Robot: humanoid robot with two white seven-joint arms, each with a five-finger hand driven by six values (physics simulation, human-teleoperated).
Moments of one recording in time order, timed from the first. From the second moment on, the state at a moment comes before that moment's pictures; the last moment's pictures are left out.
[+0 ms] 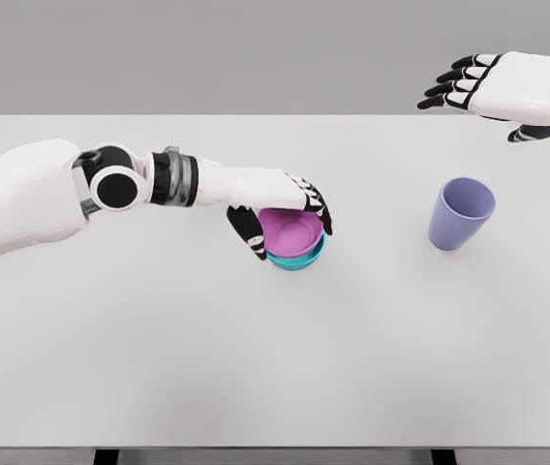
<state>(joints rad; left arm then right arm) -1.23 0.53 -1.52 -1.38 0.12 -0.37 -0.33 -0.84 -0.94 0.54 -1.55 0.47 -0.61 0.61</state>
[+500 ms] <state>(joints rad) -1.23 0.53 -1.52 -1.38 0.12 -0.38 -0.33 -0.83 -0.99 0.53 -1.55 0.47 -0.61 0.61</state>
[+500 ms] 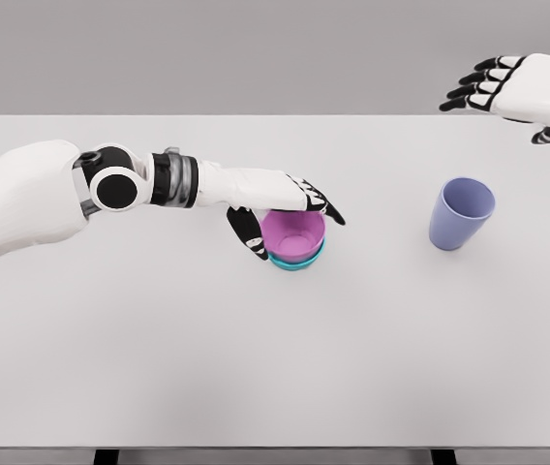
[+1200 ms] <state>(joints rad) -1.19 0.99 -1.36 -1.53 0.16 -0.61 -0.34 -0.73 -0.99 0.56 -1.54 0.48 -0.61 0.61</state>
